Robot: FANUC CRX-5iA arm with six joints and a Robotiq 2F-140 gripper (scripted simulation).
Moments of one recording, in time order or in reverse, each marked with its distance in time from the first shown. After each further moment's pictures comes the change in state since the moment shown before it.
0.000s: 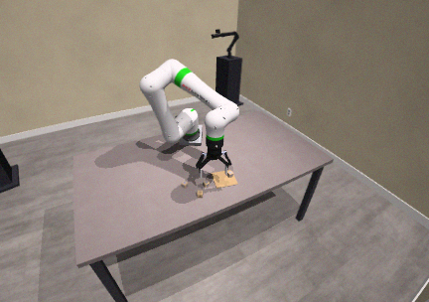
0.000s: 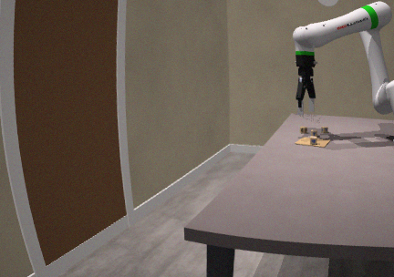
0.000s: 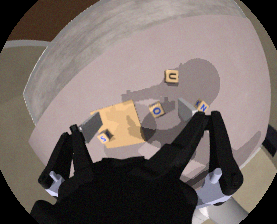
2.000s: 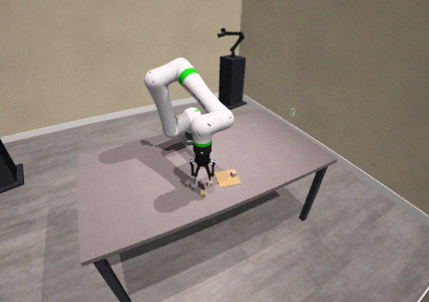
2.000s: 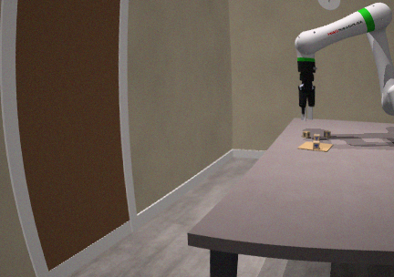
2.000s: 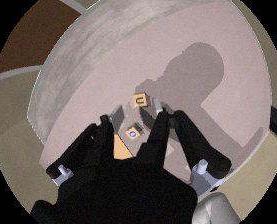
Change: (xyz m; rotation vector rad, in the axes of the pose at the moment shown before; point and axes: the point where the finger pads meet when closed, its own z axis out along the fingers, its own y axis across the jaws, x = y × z) arm 0.045 0.087 0.005 0.004 0.008 0.174
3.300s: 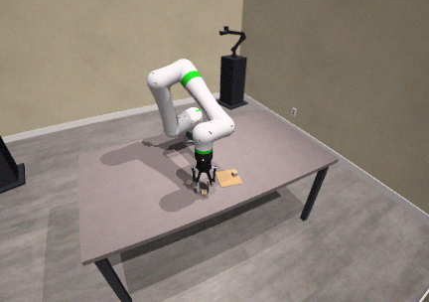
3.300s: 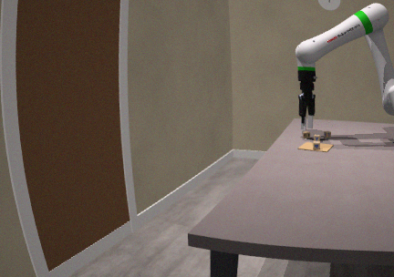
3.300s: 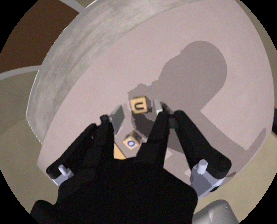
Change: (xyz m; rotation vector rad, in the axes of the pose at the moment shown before) arm 0.001 -0.001 0.043 0.000 0.000 0.000
